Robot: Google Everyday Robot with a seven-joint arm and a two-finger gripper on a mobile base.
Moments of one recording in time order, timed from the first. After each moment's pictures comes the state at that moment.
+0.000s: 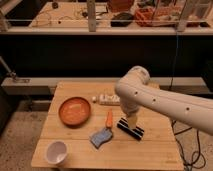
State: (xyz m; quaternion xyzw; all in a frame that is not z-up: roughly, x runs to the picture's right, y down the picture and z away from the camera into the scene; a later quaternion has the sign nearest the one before) arm 0.096 0.115 0.688 -0.27 0.00 -0.13 0.95
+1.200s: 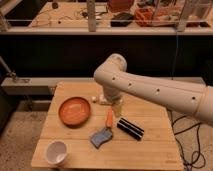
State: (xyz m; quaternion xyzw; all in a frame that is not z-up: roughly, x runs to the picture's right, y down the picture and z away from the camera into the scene) arm 0.040 0.061 0.715 -0.27 -0.01 -0.17 0.95
